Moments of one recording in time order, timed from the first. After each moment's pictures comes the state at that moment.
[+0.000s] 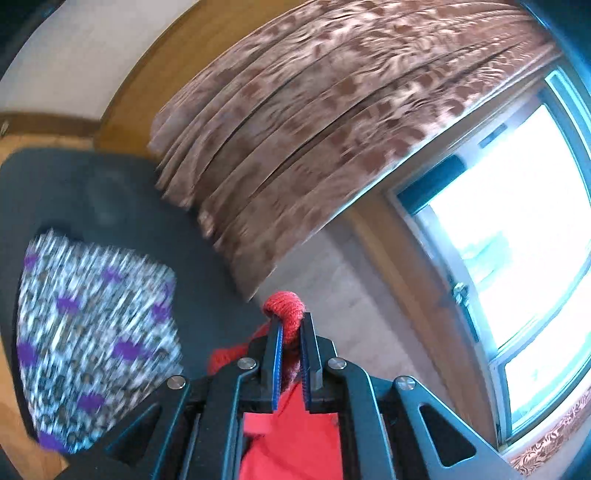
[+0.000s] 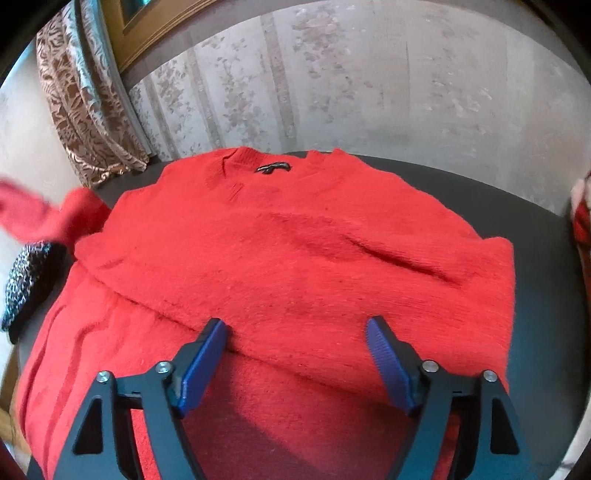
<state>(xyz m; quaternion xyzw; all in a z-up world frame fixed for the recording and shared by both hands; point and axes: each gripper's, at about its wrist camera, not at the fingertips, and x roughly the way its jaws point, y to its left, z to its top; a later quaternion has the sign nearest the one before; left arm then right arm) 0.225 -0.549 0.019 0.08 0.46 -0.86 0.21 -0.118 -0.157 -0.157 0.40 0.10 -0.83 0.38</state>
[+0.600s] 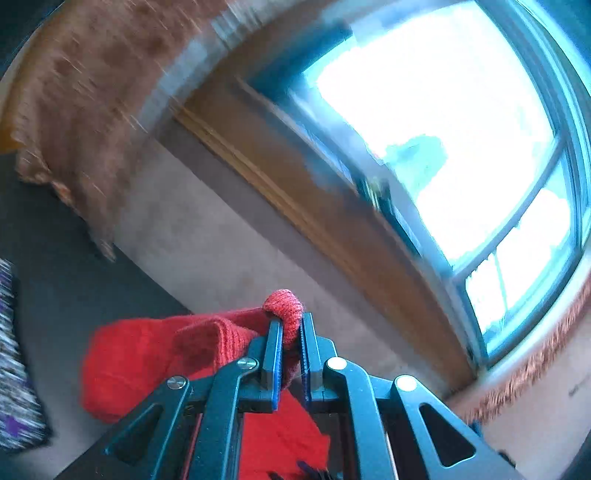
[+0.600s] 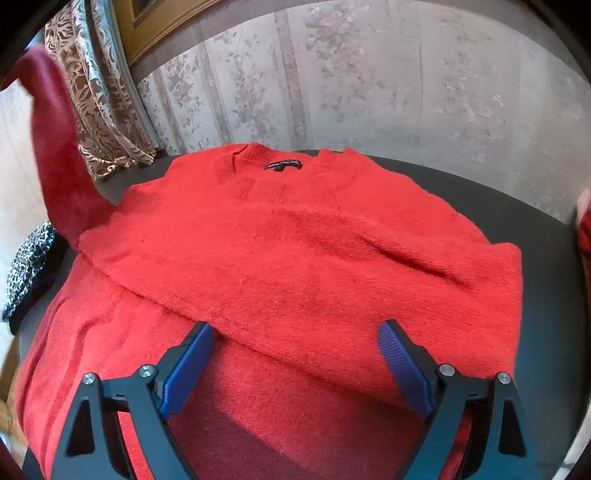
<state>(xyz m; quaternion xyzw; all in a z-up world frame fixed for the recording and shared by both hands) 0.039 -0.433 0.064 0.18 0.40 -0.90 0.02 -0.112 -0.159 -0.158 0.40 0.11 -0.82 0.40</state>
